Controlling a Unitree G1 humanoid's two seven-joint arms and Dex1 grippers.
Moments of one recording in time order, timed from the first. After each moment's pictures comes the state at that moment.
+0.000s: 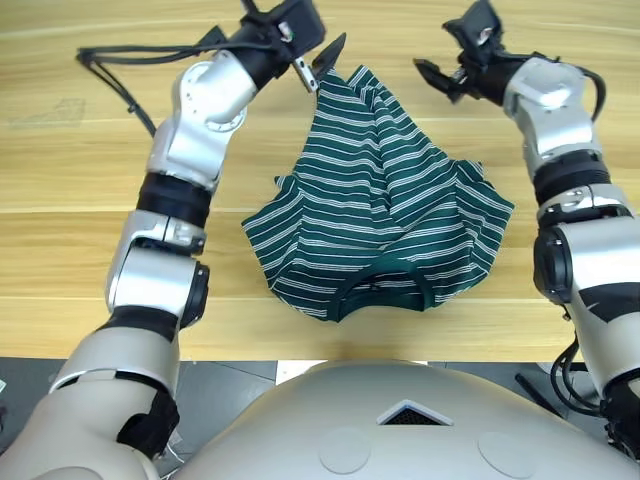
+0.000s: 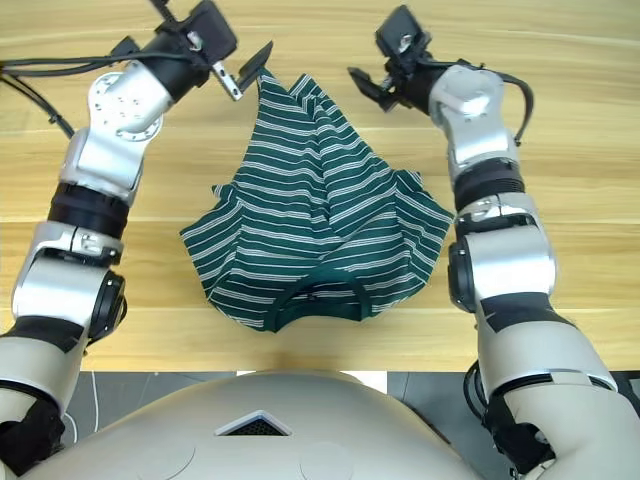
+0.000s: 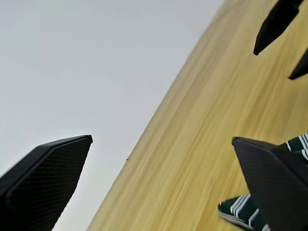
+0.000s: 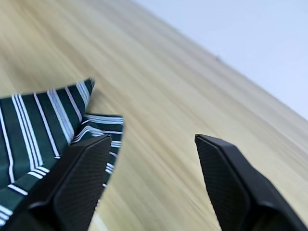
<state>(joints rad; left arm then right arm) -0.78 0.37 -0.35 0.72 0.36 -0.37 -0.31 -0.90 -0.28 0.17 1.14 -0.14 -0.21 0.60</state>
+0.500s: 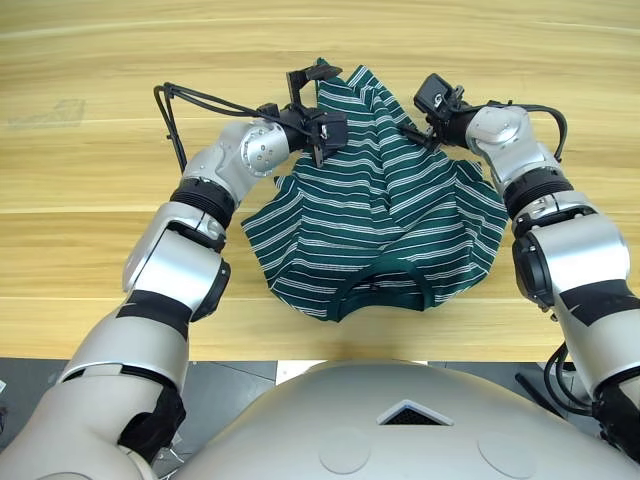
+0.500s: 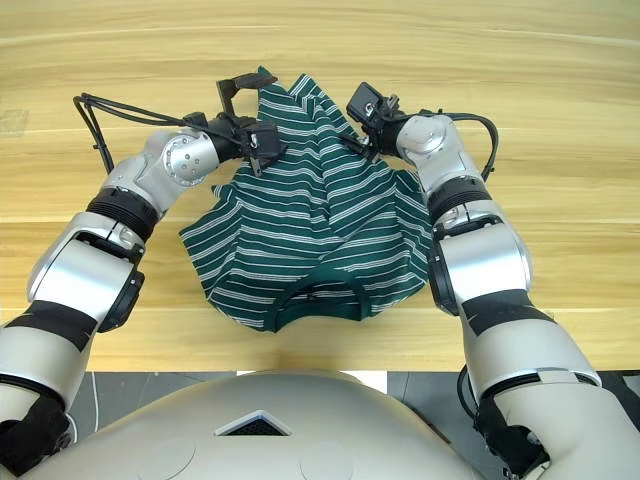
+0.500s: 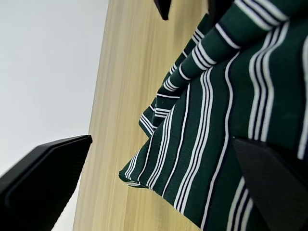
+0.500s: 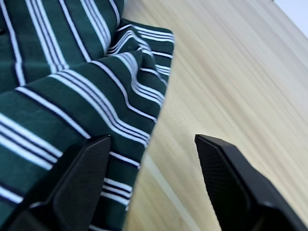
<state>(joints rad) -0.78 0.33 -0.54 1.06 0.58 -0.55 -0.21 -0.87 -0.23 0.24 1.28 -0.26 -0.23 0.54</state>
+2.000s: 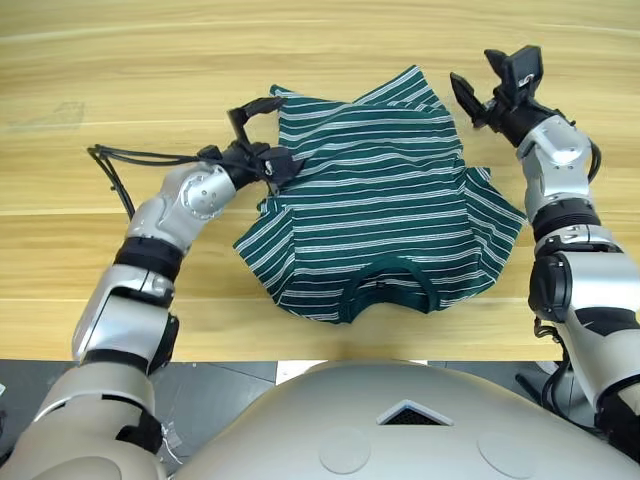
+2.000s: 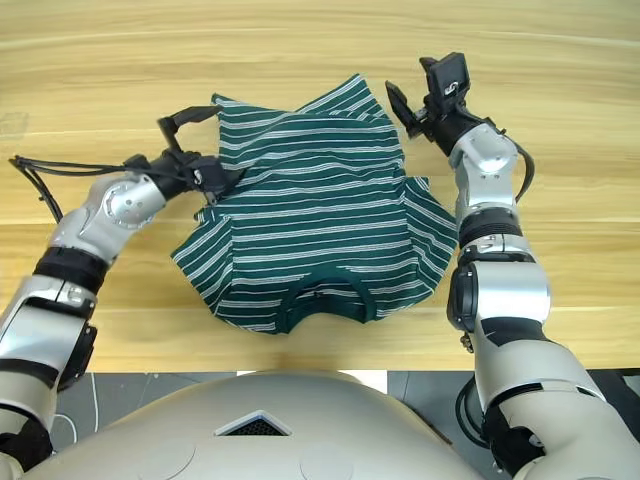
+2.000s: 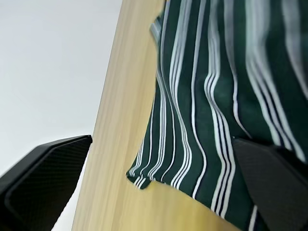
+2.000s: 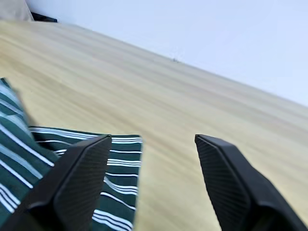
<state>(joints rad) -0.36 0.62 -0.40 0.55 0.47 -0.57 -0.28 -0.67 -0.33 -0.07 1.08 0.04 -0.44 0.62</state>
